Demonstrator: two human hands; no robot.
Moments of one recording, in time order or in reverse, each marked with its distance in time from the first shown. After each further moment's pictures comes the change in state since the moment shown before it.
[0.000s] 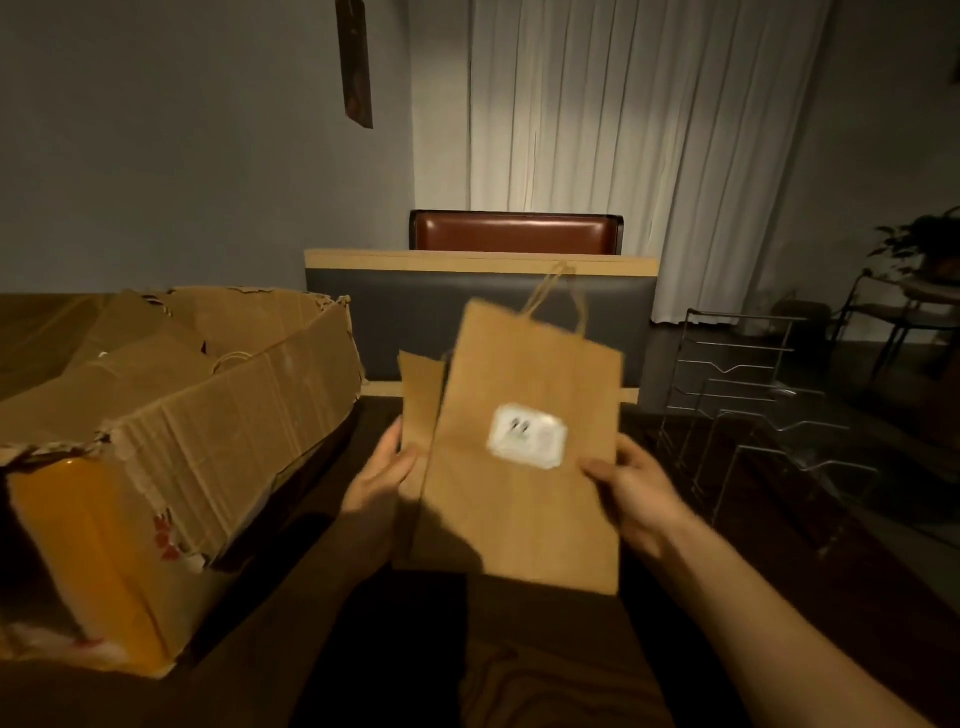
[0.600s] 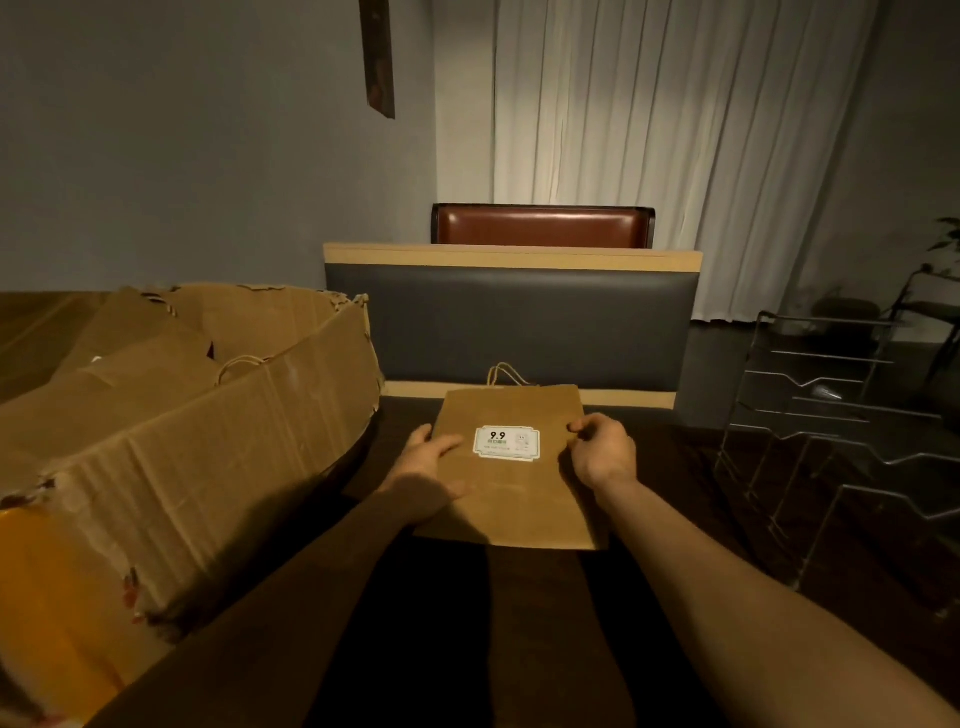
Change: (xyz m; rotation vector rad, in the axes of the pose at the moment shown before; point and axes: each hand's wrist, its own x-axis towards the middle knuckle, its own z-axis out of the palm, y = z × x) left_hand 0.107 -0.014 -0.028 1.150 -0.036 -0.194; right_hand 0.132 0.020 0.072 -0.690 0.325 -0.091
